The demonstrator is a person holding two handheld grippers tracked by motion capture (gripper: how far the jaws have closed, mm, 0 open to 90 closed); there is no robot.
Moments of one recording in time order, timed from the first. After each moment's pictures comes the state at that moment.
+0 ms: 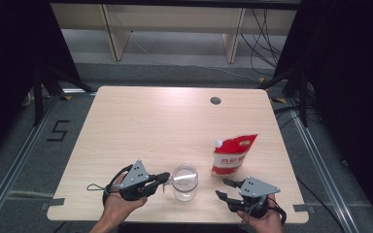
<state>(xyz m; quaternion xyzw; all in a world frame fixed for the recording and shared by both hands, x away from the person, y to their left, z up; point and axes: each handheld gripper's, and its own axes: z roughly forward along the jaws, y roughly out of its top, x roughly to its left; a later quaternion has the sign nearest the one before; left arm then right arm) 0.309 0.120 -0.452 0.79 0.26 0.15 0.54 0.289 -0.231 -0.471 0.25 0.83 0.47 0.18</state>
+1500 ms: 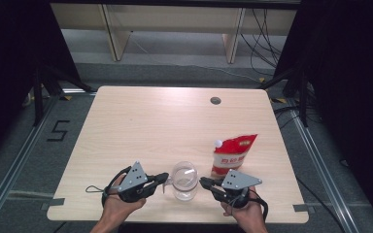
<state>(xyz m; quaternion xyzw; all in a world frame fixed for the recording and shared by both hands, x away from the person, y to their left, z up) 0.306 0.124 -0.456 0.79 0.26 0.16 0.54 0.307 -0.187 -0.465 0.22 0.81 0.51 0.16</state>
